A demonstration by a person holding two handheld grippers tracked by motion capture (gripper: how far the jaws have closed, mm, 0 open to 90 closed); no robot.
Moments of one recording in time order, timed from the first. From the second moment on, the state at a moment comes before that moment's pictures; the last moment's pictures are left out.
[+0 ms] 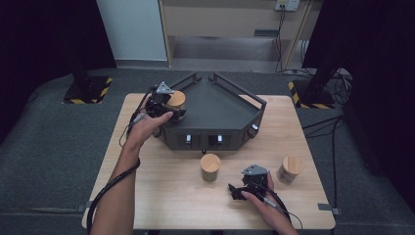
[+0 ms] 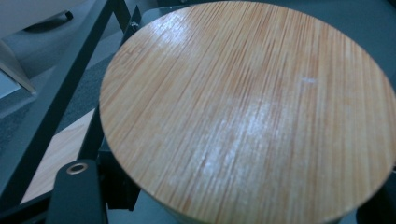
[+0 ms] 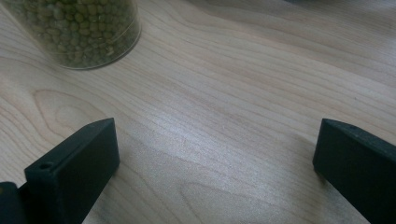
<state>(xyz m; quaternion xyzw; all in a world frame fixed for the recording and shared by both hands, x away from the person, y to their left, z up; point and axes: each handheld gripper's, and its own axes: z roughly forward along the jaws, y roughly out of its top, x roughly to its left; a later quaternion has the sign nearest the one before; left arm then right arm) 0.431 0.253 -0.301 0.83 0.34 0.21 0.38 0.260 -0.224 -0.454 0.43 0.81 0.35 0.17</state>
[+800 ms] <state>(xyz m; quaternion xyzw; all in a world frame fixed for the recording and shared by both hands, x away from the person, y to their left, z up) 0.440 0.244 -0.309 0.84 0.34 0.19 0.38 0.260 -0.224 -0.454 0.43 0.81 0.35 0.17</state>
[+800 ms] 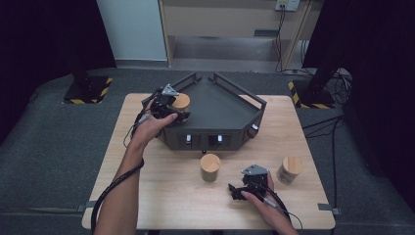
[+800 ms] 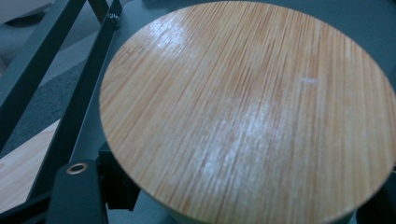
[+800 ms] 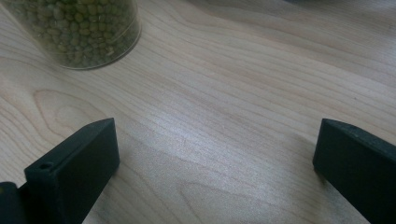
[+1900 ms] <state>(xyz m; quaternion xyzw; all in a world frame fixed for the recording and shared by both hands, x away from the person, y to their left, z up) 0.440 0.240 -0.313 0.84 0.34 0.18 0.37 0.260 -0.224 -0.454 0.43 0.81 0.35 0.17</state>
